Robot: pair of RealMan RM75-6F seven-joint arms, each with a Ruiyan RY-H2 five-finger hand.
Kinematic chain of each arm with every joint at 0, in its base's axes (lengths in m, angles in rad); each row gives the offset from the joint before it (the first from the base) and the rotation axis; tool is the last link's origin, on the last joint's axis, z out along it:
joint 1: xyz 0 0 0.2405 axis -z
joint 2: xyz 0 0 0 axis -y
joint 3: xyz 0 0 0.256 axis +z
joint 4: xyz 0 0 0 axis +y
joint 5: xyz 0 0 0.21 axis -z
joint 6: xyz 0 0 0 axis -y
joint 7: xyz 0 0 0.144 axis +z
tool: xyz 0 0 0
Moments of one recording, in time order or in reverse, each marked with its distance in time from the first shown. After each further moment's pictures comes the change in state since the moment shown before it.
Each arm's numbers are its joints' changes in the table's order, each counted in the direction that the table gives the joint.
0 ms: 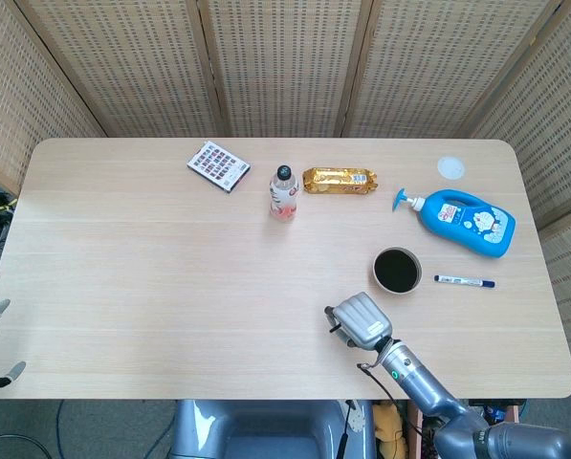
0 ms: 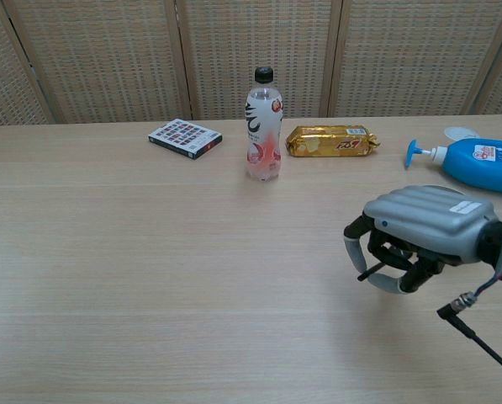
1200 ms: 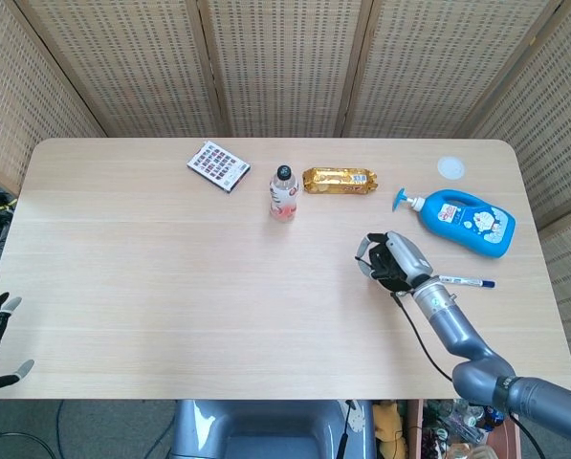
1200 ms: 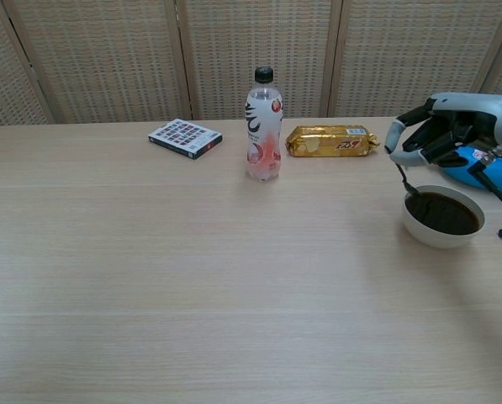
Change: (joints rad) left arm 0.018 -0.016 0.001 -0.058 -0.001 0.018 0.059; right arm -0.070 -0.121 0.237 0.165 -0.239 0.230 0.808
